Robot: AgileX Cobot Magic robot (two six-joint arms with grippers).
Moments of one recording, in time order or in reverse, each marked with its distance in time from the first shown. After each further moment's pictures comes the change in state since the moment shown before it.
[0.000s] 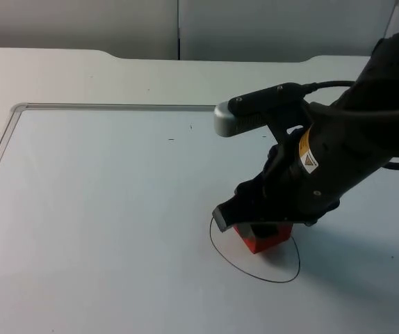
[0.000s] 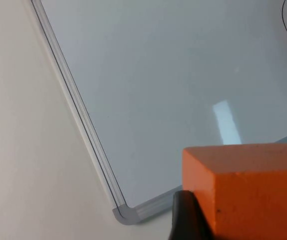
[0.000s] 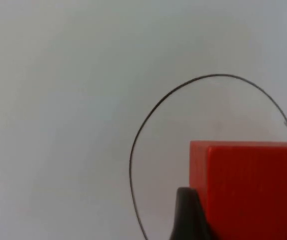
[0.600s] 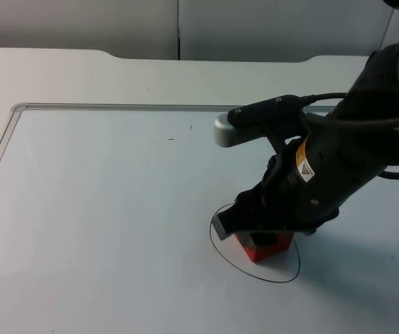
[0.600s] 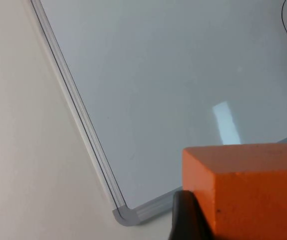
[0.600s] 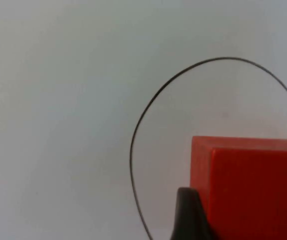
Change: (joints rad) right arm 0.000 0.025 0.000 0.025 0.000 -0.004; left arm 0.000 0.000 0.000 0.000 -0.004 0.000
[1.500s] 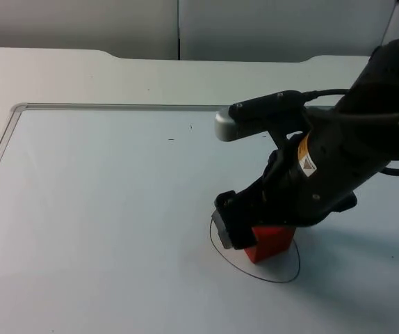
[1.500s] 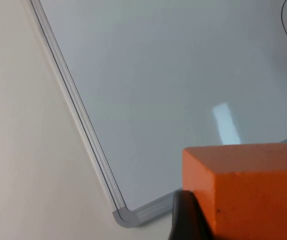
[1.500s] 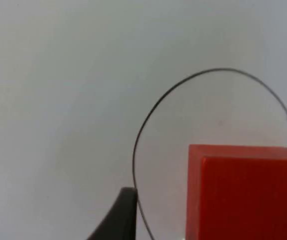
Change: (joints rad) right arm 0.000 -0.036 0.000 0.004 0.009 0.000; left arm 0.000 0.000 0.000 0.000 -0.004 0.000
